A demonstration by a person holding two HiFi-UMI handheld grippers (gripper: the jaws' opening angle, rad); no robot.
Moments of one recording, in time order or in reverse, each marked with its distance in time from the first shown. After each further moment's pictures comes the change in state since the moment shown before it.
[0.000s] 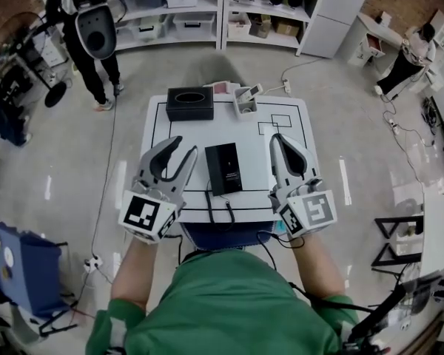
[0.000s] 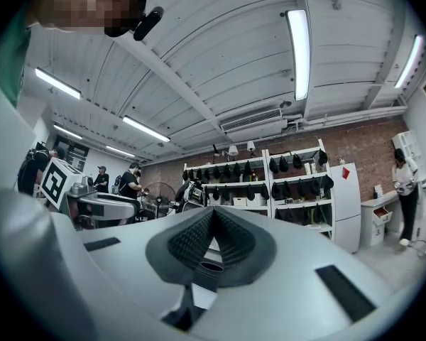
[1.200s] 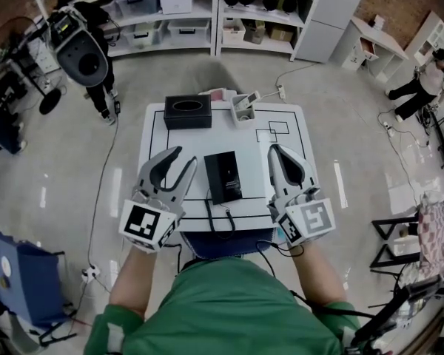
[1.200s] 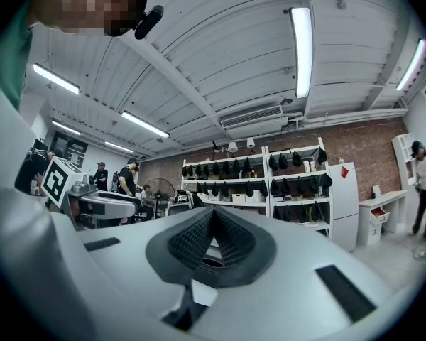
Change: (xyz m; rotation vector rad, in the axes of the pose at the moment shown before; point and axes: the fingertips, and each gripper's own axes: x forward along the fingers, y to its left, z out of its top) left arm -0.003 0.009 -0.013 -0.014 0.019 -0.023; right arm 0.005 0.010 -0.008 -0.008 0.036 -0.010
